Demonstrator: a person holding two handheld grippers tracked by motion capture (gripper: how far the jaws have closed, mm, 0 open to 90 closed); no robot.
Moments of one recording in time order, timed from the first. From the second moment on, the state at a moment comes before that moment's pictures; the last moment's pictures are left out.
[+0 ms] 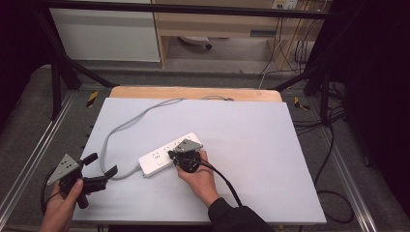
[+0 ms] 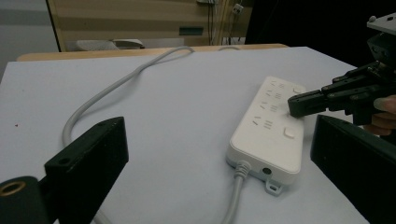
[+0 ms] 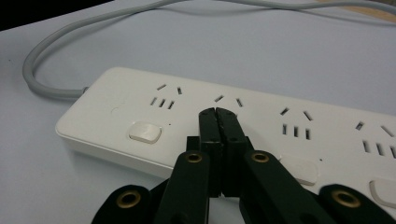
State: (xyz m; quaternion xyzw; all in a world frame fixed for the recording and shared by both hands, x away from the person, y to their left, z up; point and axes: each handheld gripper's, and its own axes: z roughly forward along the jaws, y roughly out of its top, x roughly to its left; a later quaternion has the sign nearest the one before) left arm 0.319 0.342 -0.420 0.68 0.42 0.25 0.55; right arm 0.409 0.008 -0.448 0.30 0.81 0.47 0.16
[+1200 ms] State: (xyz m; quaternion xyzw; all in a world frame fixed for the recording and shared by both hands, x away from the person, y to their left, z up) left arm 0.319 0.342 -0.420 0.68 0.42 0.25 0.55; right arm 0.410 0.007 -0.449 0.31 0.81 0.47 0.16
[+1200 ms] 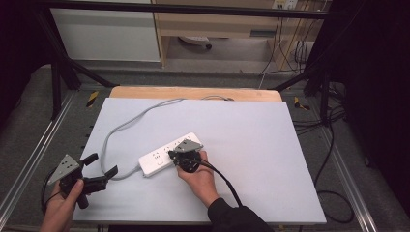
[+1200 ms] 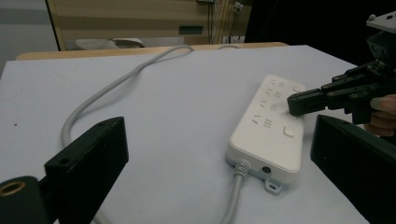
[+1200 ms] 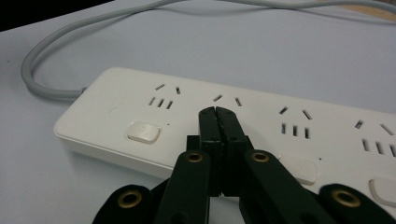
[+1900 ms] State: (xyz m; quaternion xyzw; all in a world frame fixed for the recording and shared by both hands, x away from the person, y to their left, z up) left arm 0.319 0.341 -0.421 0.68 0.42 0.25 0.54; right arm 0.411 0.007 -0.449 0.31 0.81 0.47 0.16
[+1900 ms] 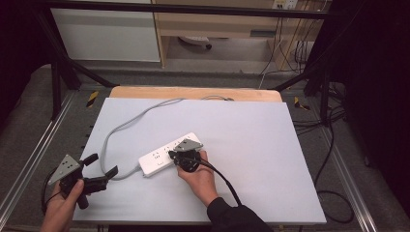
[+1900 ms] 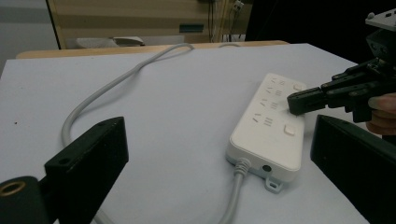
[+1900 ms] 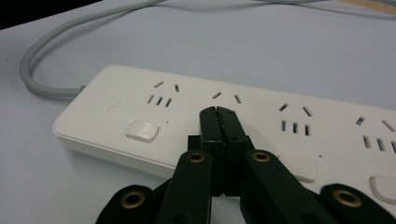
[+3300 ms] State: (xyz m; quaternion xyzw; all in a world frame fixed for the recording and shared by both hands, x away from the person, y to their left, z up) left arm 0.319 0.343 -0.420 0.68 0.42 0.24 0.55; right arm 0.413 0.009 -0.443 0.32 0.81 0.47 0.15
